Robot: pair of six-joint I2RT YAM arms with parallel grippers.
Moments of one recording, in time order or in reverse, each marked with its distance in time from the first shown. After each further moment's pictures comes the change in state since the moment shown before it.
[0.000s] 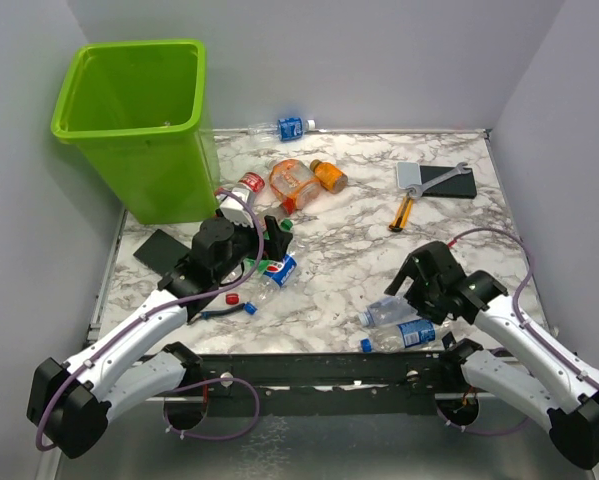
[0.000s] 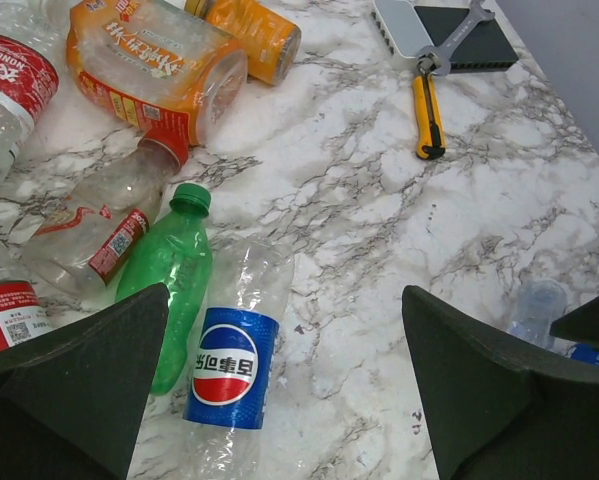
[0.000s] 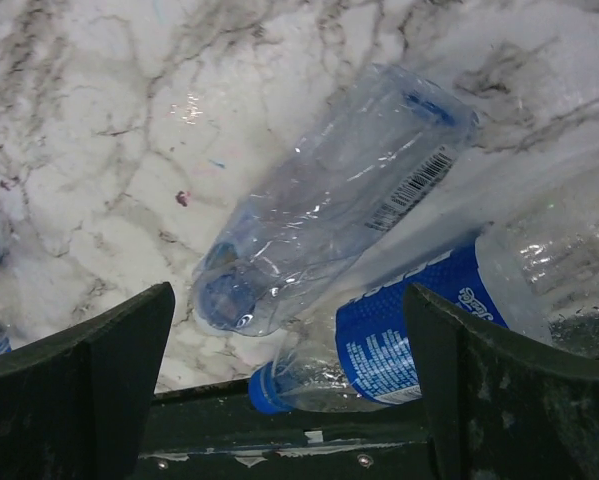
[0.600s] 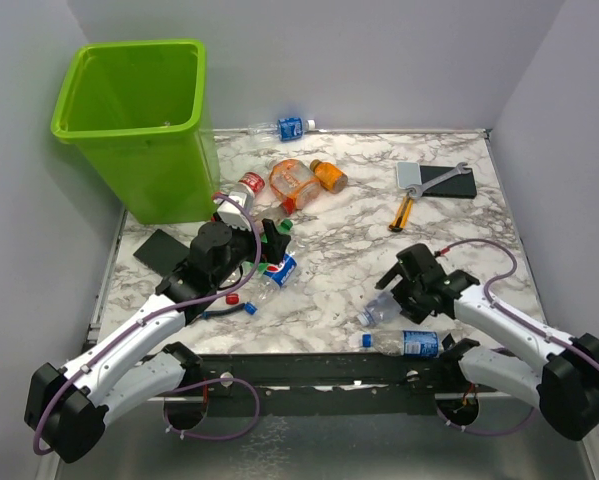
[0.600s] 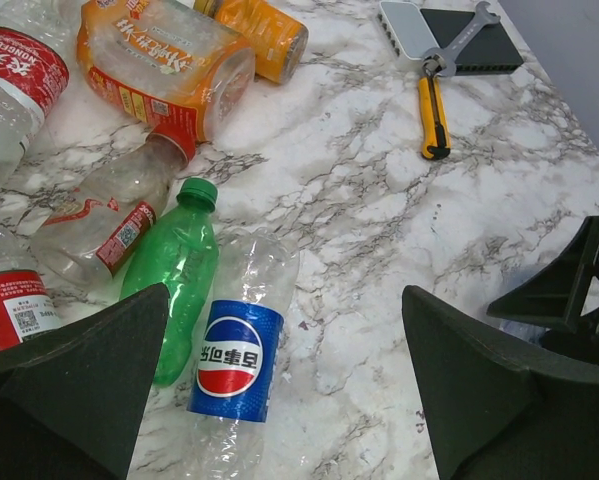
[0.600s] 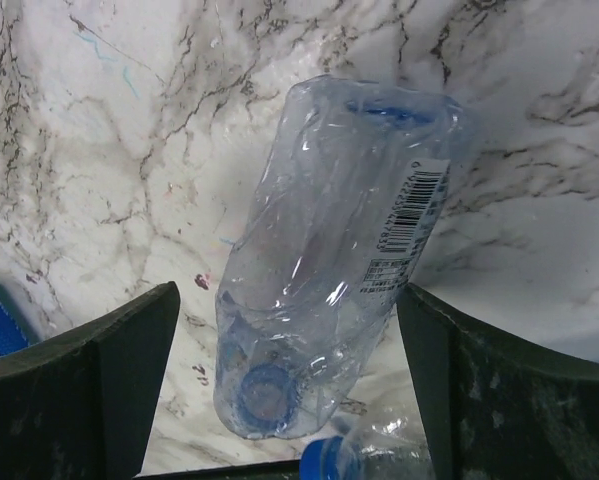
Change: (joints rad) left arm -0.011 -0.035 -0.030 0.005 -0.032 -0.008; right arm 0.000 0.163 -0.163 0.277 0.005 0.247
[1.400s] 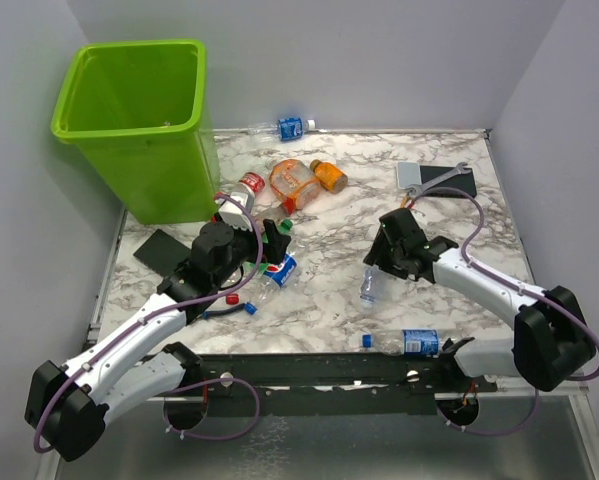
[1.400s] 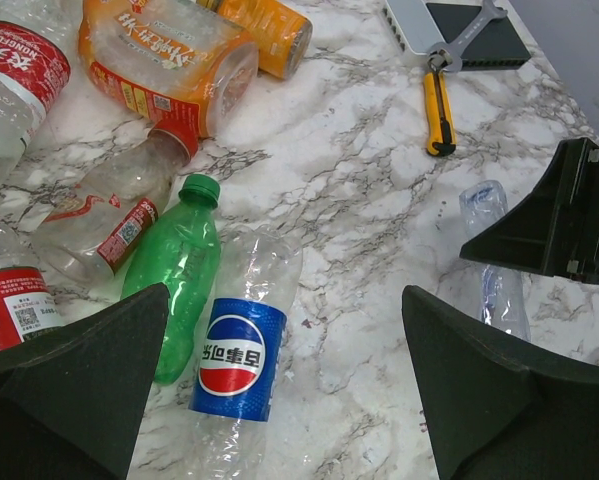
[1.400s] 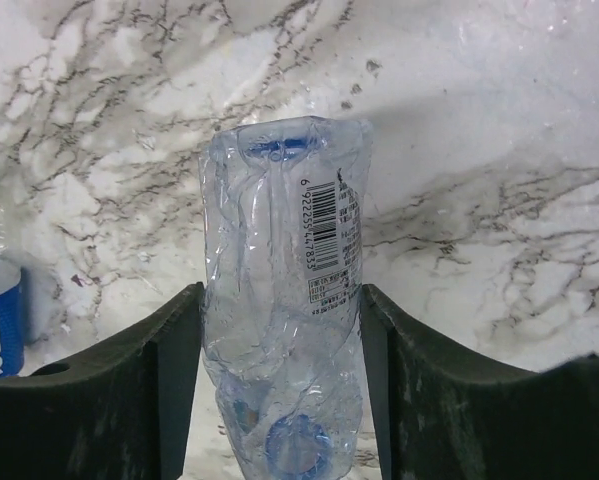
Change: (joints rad) left arm -0.004 0.010 -0.001 0.000 -0.011 0.003; right arm 0.000 0.298 0.257 0.156 0.033 -0.444
